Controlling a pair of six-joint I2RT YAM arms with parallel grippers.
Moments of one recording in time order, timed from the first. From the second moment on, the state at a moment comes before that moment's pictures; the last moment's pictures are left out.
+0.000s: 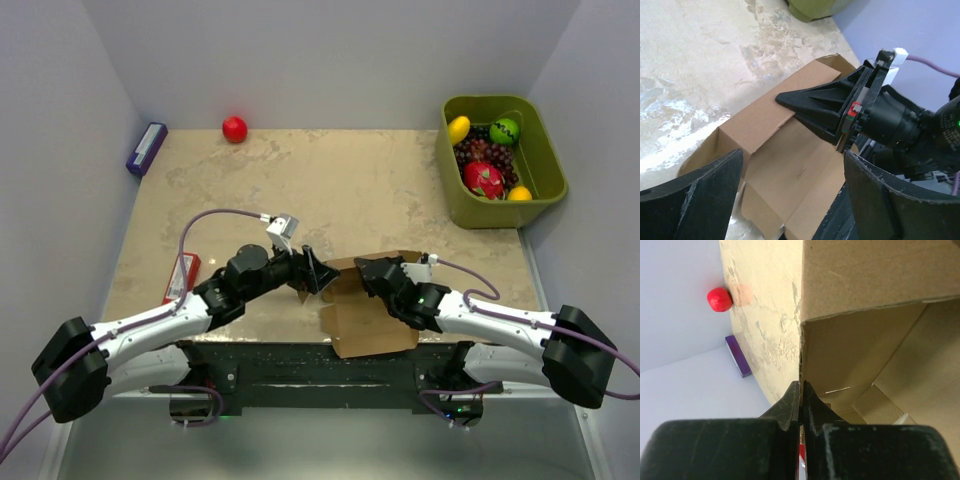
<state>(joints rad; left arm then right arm) -0.86 1.06 0.50 0.31 0.08 -0.63 0.97 1.13 0.55 -0.14 0.66 1.98</state>
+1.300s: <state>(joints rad) -0.71 1.10 0.47 0.42 0.07 -0.67 0.97 1.03 0.37 0.05 0.67 1.92</state>
